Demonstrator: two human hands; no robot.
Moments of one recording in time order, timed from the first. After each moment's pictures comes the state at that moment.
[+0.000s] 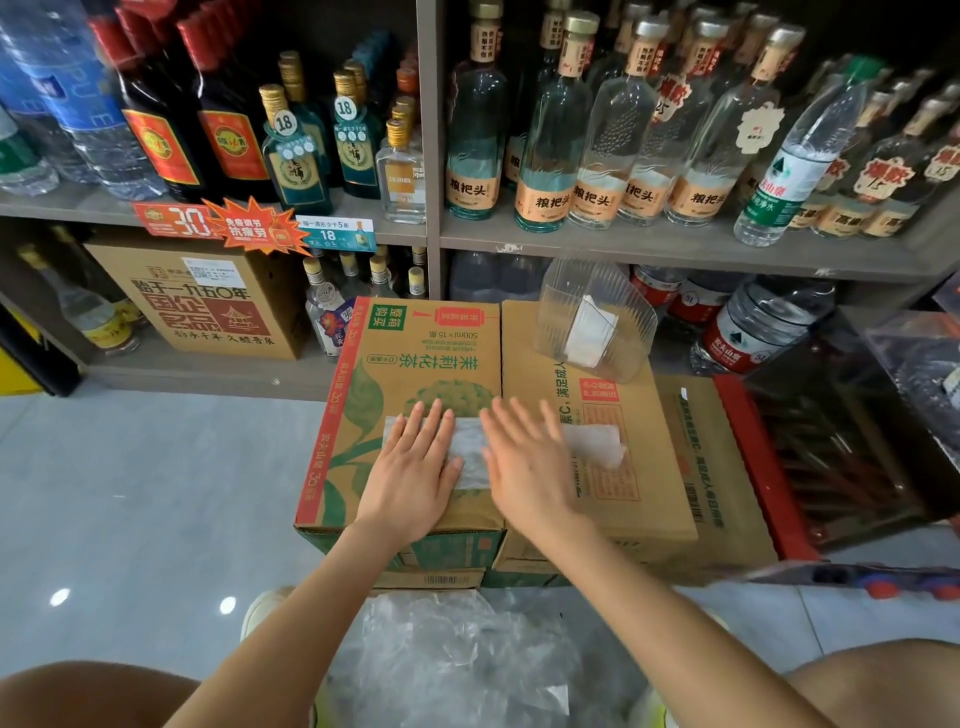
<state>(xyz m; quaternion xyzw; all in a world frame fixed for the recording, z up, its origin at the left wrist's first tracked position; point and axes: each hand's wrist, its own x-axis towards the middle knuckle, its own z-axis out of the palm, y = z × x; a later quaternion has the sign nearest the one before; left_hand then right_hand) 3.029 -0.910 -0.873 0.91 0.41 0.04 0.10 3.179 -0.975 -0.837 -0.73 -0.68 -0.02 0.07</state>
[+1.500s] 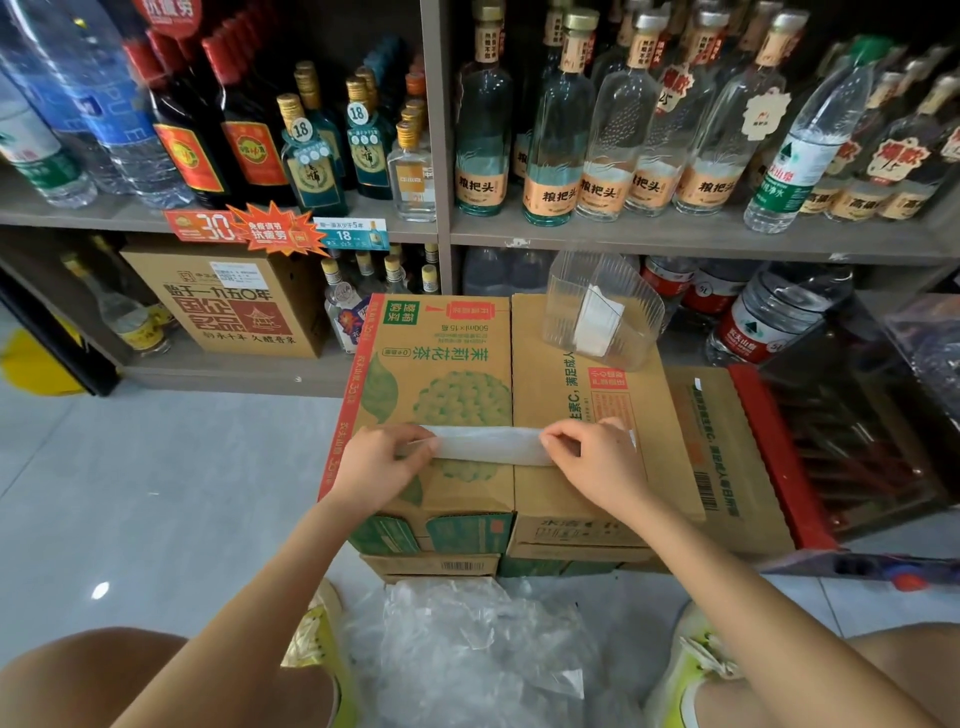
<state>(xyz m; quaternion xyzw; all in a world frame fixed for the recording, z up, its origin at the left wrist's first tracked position) 2.993 -0.904 -0.834 0.82 0.47 0.19 0.27 3.238 -1.003 -0.832 -0.74 -0.62 0.13 0.24</state>
